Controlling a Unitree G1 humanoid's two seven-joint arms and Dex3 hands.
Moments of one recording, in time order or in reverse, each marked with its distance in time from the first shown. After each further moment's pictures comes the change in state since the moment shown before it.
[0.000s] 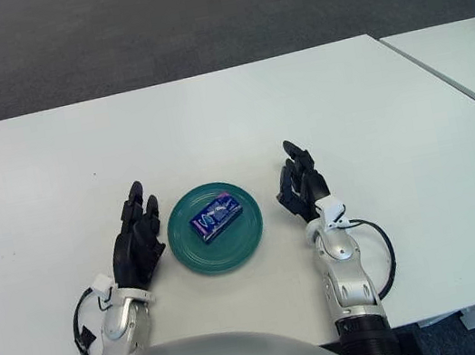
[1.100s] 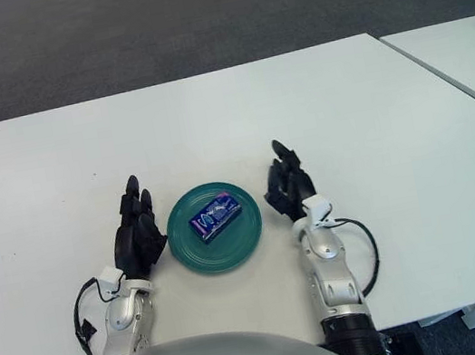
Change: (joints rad) left arm -0.077 0.001 -0.001 0.093 0.105 -0.083 0.132; right arm -0.026 0.051 -0.021 0.000 0.005 -0.022 -0.031
